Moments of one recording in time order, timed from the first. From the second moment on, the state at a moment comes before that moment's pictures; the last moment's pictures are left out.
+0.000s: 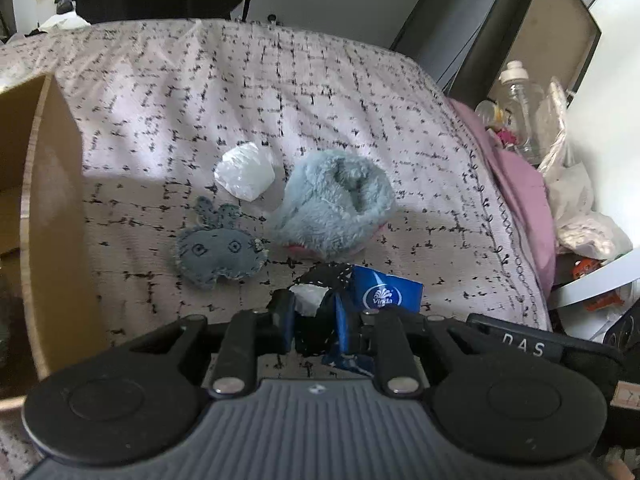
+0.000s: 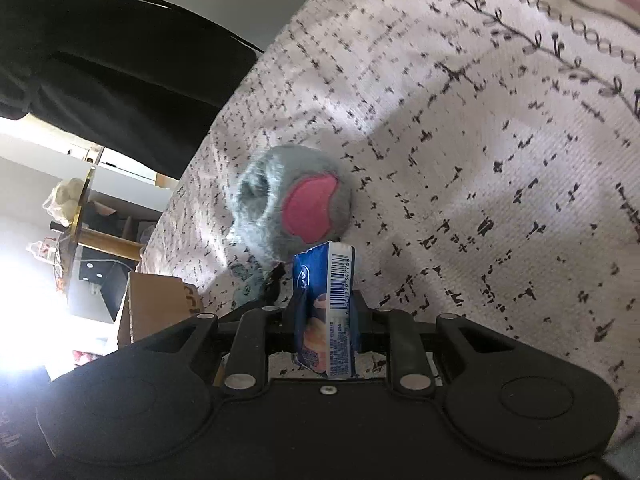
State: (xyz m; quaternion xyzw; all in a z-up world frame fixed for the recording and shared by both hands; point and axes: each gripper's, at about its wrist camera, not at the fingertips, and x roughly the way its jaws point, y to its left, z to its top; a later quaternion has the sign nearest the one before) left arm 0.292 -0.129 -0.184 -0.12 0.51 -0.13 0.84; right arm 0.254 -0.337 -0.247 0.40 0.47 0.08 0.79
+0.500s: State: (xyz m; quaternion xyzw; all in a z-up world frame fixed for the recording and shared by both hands) left arm 0.251 -0.079 -0.115 -0.14 0.44 -0.11 0.88; right arm 0.241 -0.297 -0.179 0.36 0.42 0.11 0.83
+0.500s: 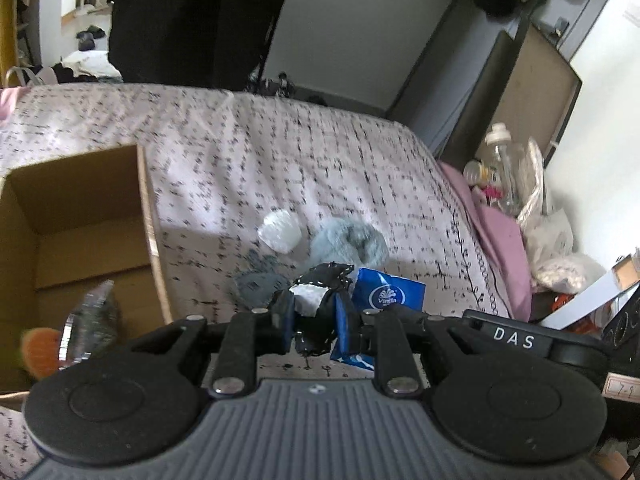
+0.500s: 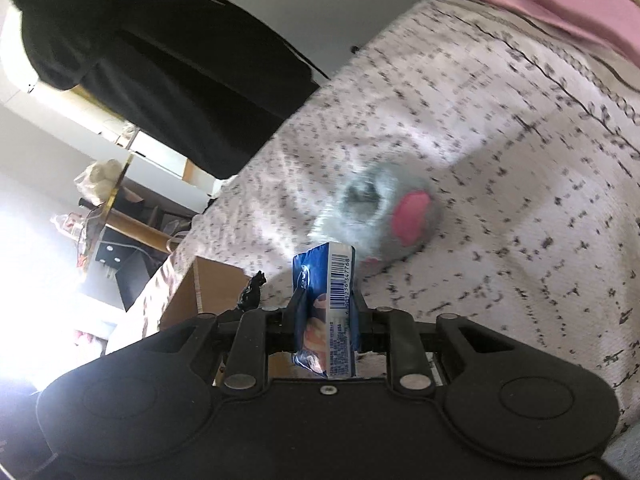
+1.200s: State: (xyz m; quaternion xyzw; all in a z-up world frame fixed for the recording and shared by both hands) left arm 0.218 0.011 -0.086 -0.19 0.39 -0.06 0.90; right arm 0.226 -0.222 -0.131 0.29 0.41 0.14 0.85
